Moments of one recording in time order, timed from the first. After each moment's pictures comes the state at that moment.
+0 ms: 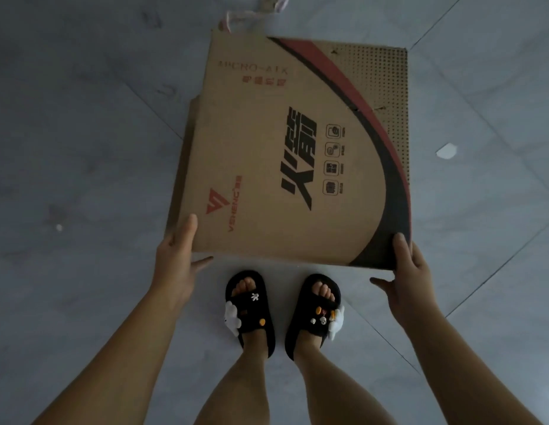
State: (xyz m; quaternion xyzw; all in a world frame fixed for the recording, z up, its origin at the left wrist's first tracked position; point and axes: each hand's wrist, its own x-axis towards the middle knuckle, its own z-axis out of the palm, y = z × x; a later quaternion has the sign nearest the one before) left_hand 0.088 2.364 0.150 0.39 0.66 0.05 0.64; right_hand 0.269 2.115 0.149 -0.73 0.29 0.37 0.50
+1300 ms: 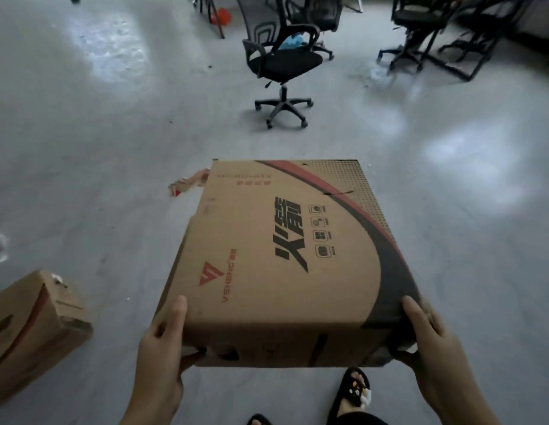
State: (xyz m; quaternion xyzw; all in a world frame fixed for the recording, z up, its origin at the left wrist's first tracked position) left_hand 0.175 2.181 0.748 0.68 0.23 -0.12 0.68; right_hand 0.035 1.921 0.755 -0.49 0.51 -0.15 0.69
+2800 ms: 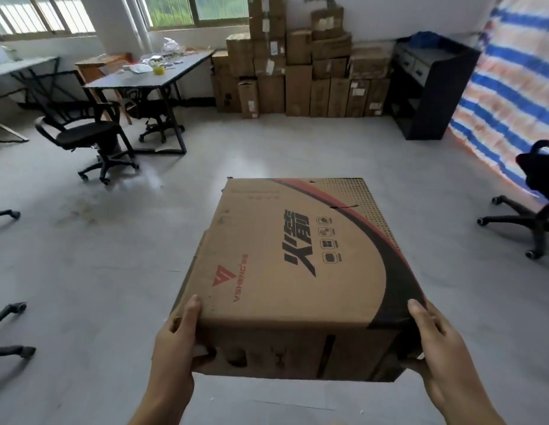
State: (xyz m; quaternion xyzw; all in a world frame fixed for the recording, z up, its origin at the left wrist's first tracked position) left_hand 0.376 1.265 0.788 0.68 -0.22 -0.44 0.55; right_hand 0.082 1.254 0.770 -0.21 0.64 -0.55 0.49
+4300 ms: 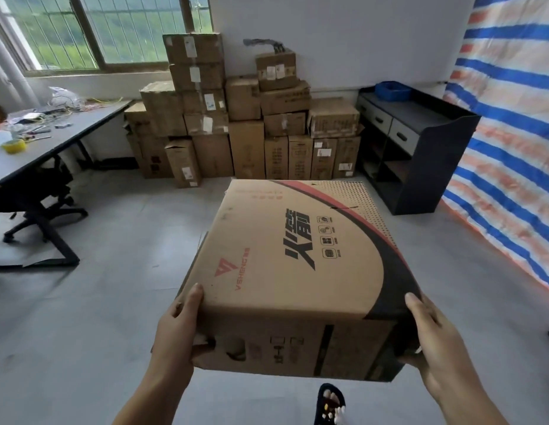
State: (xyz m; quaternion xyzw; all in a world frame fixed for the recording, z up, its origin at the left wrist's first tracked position) left_hand 0.236 0.157 0.795 0.64 -0.30 -0.49 0.52; right_hand -0.055 0.200 0.784 -0.15 0.67 -0.59 0.42
